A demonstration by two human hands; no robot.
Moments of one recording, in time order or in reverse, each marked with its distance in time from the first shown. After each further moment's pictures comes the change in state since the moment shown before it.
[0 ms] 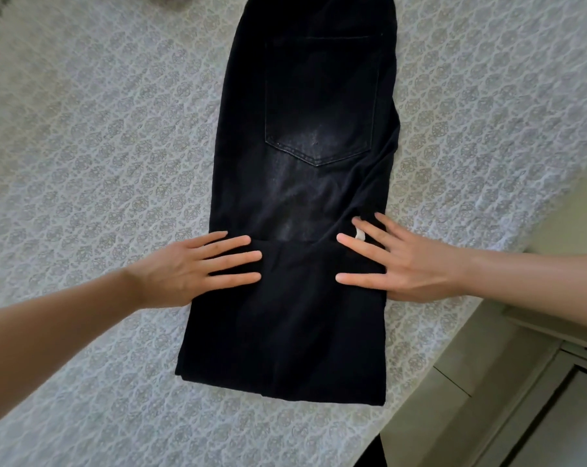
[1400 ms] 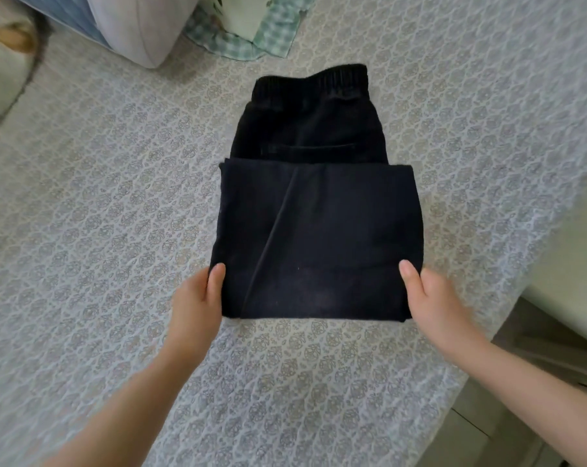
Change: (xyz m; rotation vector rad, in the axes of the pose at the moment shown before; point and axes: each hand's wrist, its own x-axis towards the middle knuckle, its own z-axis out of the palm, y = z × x) left_hand 0.051 0.027 -0.038 -1.237 0.605 -1.377; right_hand 0.023 -0.034 -0.053 1.092 0.402 1.502
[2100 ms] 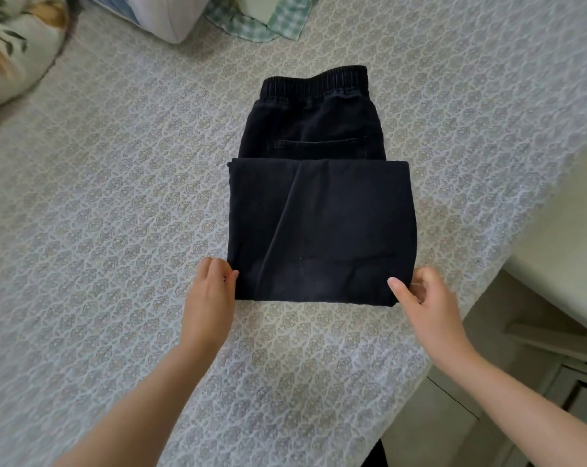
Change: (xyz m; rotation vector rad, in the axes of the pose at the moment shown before) left_hand -0.059 -0.031 0.006 0.307 0.091 0.148; right_hand -0.069 0.030 0.005 0.189 0.026 -0.020
